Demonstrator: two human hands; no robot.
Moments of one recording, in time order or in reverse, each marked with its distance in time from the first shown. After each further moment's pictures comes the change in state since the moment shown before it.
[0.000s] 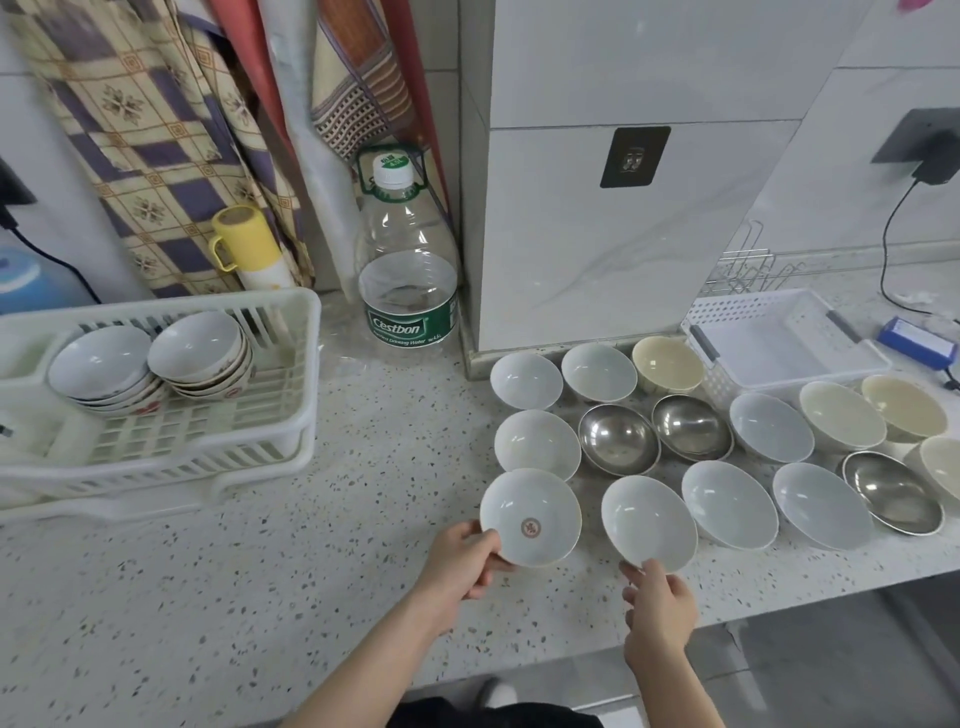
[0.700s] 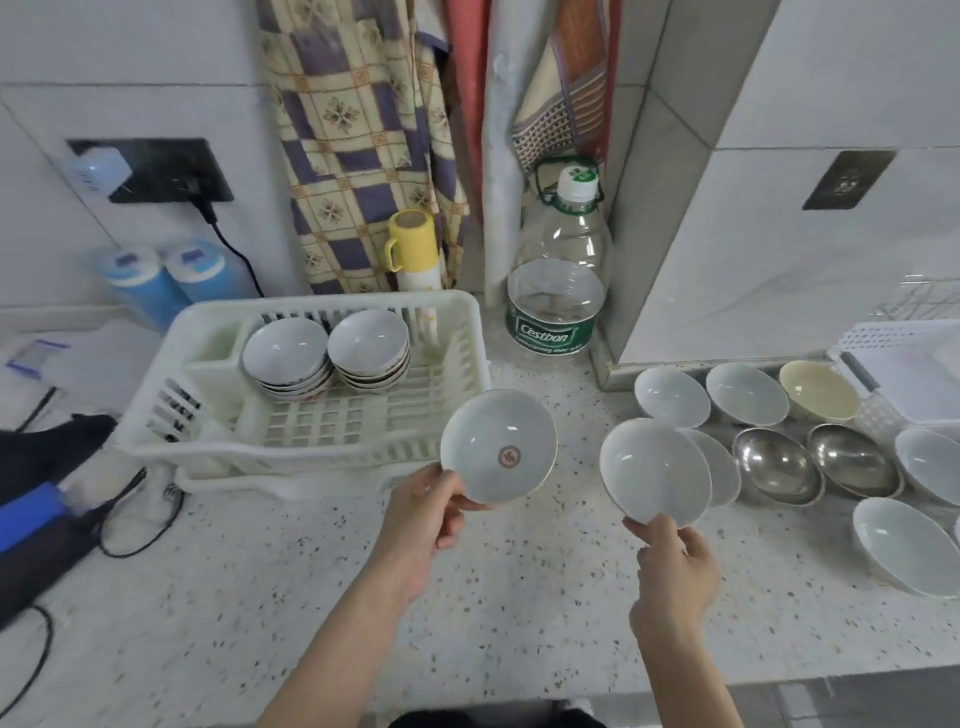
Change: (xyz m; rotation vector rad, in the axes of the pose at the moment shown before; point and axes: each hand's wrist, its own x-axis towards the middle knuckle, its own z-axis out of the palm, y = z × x) left_hand -0.063 0.051 -0.213 -0.242 0.152 0.267; right_hand -0.165 0.015 0.130 0.018 -0.158 -0.239
